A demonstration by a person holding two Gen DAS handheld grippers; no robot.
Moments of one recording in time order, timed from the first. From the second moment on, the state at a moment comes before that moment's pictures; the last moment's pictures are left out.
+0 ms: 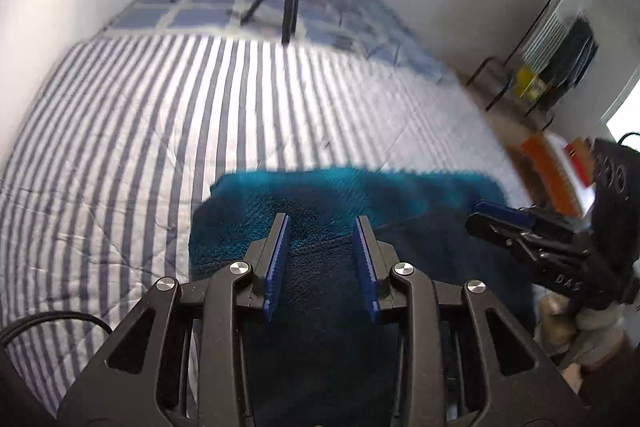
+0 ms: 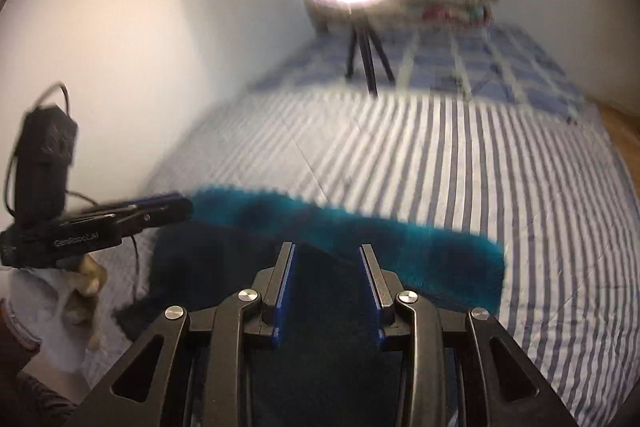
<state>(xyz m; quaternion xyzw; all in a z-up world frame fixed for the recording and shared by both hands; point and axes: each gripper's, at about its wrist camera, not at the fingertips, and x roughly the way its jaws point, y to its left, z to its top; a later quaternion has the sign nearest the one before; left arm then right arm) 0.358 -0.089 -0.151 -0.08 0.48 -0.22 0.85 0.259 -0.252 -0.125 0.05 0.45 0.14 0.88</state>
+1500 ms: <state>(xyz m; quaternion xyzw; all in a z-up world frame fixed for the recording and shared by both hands) 0.334 -0.017 -0.128 -0.13 0.44 -0.24 0.86 0.171 -0.272 -0.128 0.03 0.44 0.20 0.88</state>
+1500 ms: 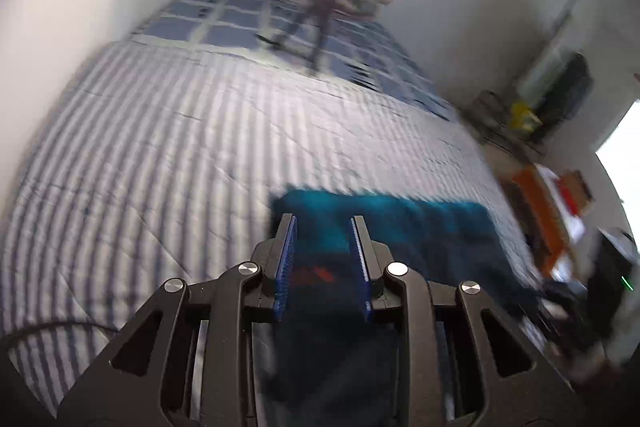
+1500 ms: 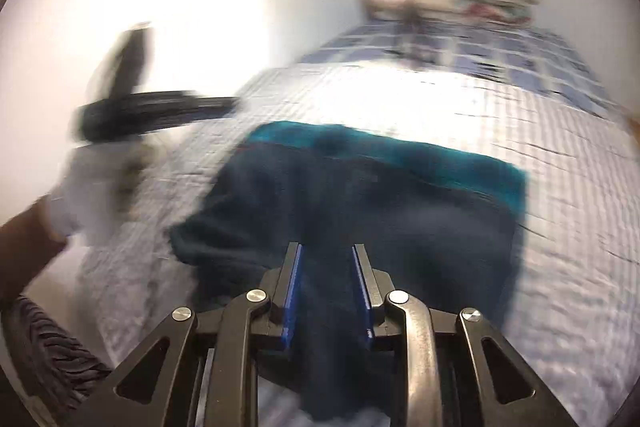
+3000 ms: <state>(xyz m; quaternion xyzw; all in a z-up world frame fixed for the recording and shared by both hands) 0.365 0.023 -0.230 -0.33 0.55 -0.31 0.70 0.206 -0.388 -0.222 0.28 0.47 0.21 0.81</state>
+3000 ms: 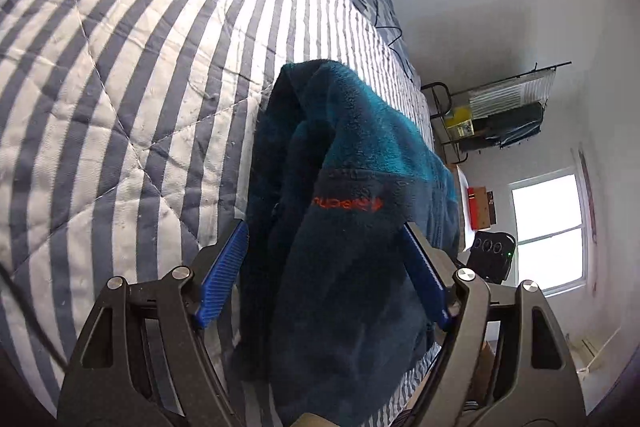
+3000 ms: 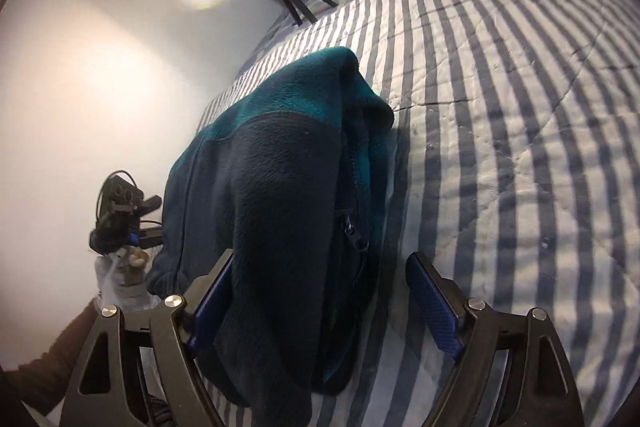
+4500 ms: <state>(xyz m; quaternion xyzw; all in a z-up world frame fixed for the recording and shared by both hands) 0.282 -0.103 -0.140 -0.09 0.49 -0.25 0.83 0.169 -0.332 -0.128 0.09 0.47 0.13 0.87</state>
